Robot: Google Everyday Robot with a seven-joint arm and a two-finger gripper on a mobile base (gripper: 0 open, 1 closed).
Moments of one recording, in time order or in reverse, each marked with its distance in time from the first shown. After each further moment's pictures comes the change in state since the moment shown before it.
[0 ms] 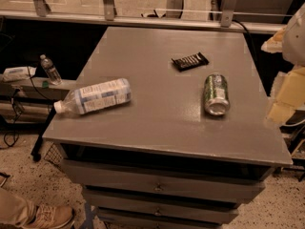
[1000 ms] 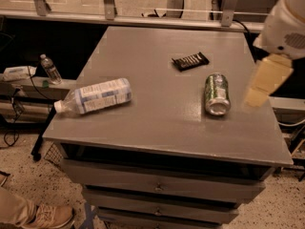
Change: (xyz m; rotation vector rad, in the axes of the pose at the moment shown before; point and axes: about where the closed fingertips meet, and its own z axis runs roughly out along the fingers) arm -0.012 -0.026 0.016 -0.003 0.049 0.118
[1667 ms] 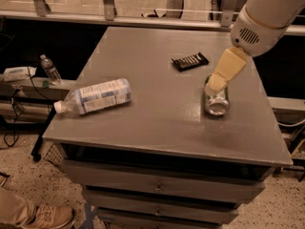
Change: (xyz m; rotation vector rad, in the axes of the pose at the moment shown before) arm -0.035 -0.034 0.043 -0.006 0.026 0.374
